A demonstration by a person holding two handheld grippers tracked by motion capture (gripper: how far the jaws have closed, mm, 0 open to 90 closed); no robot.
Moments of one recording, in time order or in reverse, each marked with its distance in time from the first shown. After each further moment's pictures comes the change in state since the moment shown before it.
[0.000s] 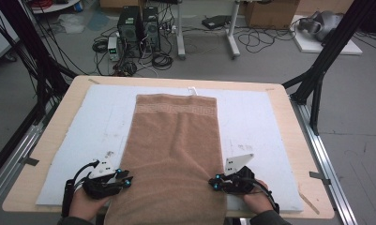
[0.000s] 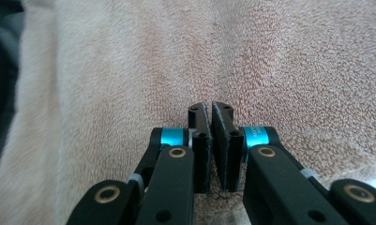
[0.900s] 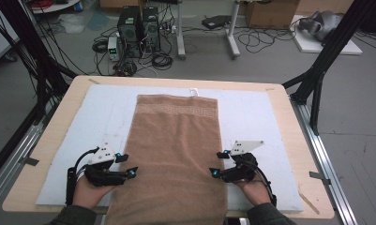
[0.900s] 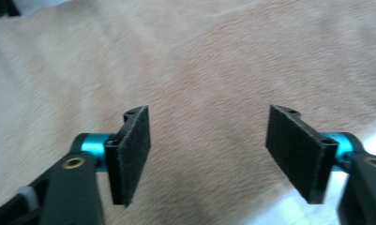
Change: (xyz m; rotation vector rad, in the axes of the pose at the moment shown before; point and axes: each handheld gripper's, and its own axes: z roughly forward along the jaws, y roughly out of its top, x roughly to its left) left arm 0.016 0.038 0.005 -0.099 -0.026 -0.038; right arm -0.030 0.012 -0.011 -0.172 -0.183 0.186
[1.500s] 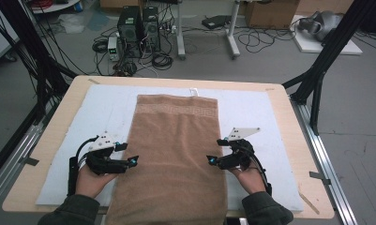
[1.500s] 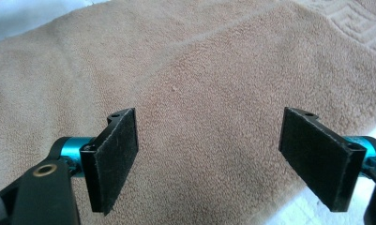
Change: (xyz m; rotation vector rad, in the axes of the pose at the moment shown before) left arm 0.019 0.022 0.005 -0.036 0.034 -0.026; right arm -0.019 0.027 0.009 0.003 -0.046 0.037
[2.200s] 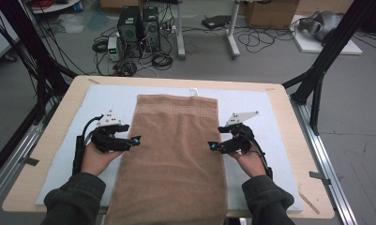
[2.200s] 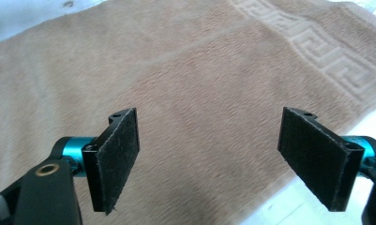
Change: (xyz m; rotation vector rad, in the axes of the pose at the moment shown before) left arm 0.037 0.044 0.025 0.032 0.062 0.001; right arm -0.036 0.032 0.005 0.041 -0.022 -0.011
